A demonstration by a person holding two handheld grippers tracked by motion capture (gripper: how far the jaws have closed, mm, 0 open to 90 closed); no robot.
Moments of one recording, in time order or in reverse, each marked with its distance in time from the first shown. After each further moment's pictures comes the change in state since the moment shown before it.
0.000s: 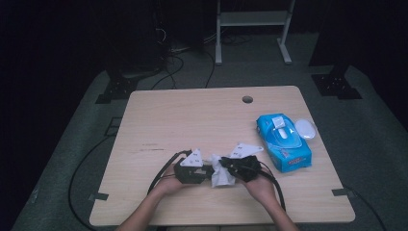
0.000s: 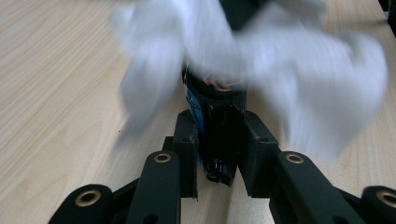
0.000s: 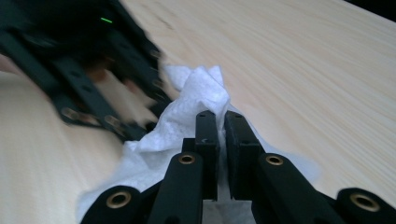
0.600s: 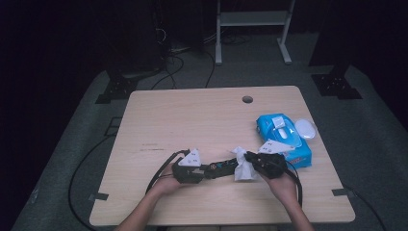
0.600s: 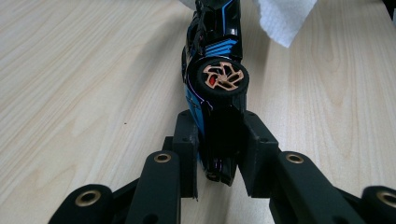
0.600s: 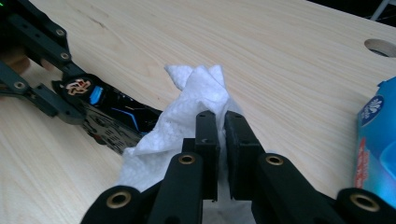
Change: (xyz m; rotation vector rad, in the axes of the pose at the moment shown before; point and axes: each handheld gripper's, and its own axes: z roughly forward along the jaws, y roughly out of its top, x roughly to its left) left arm 0.003 -0.003 -0.005 0.011 0.003 0.000; right arm -0.044 -0.033 -0.040 -0.036 -0.120 0.132
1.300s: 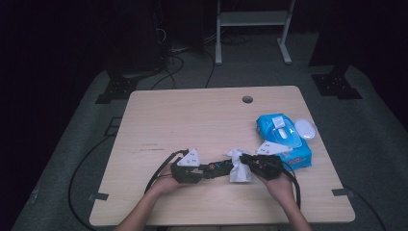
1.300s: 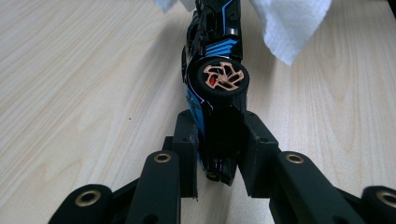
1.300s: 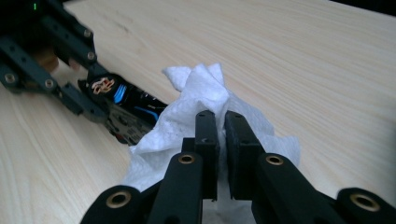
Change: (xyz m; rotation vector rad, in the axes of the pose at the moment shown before) left arm 0.000 -0.001 -0.002 0.008 0.010 0.011; right arm 0.001 -0.005 0.008 -0.023 0.087 0.023
